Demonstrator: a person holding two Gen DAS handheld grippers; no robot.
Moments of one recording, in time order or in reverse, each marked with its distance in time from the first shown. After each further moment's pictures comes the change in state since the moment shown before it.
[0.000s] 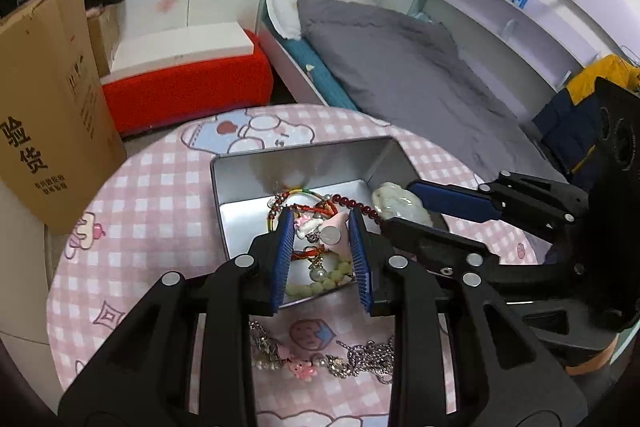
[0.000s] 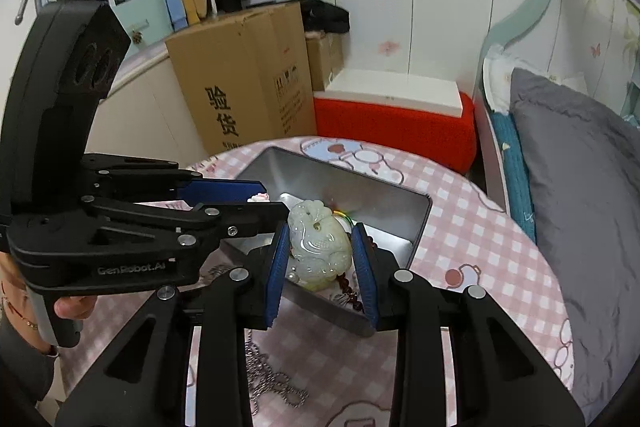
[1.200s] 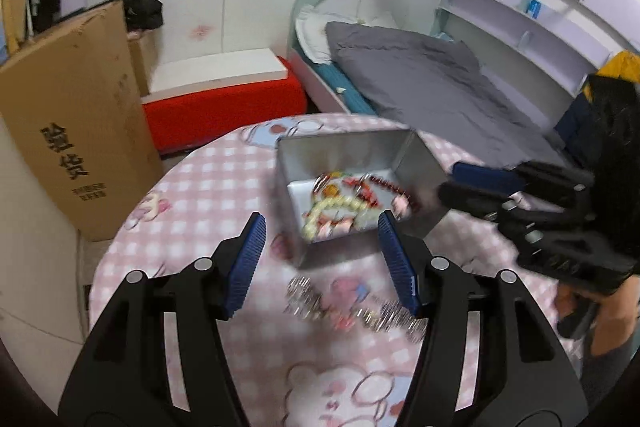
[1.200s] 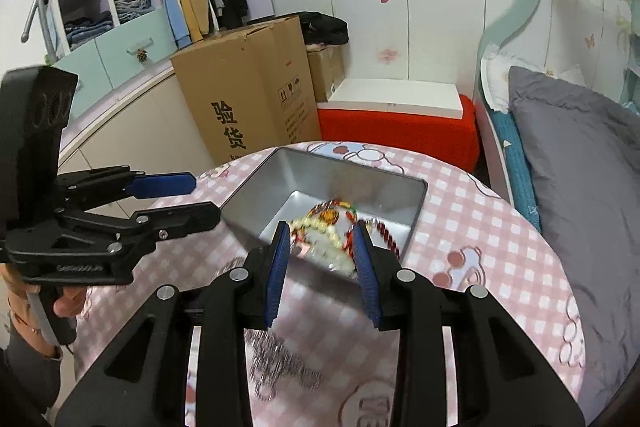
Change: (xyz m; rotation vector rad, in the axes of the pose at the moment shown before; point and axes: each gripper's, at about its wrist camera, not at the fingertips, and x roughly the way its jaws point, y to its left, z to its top) left arm -0.061 0.007 -0.045 0.025 -0.112 0.147; right arm -0.031 0.003 -0.018 0.042 -0.060 0.023
